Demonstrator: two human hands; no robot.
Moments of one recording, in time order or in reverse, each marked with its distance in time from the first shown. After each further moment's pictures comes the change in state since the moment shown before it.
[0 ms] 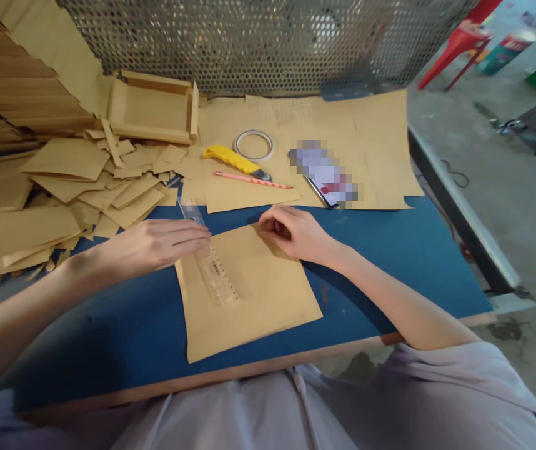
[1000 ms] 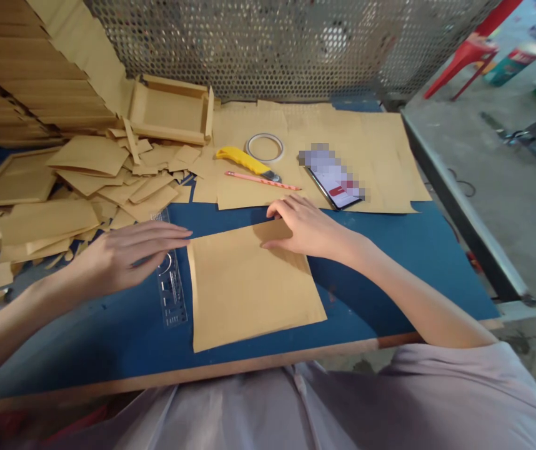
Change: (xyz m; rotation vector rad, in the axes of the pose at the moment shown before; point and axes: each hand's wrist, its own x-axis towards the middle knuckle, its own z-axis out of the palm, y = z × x) left_hand -0.058 0.013 -0.004 0.036 0.112 -0.187; right_hand 0.015 -0.006 -0.015 -0.199 -0.228 0.121
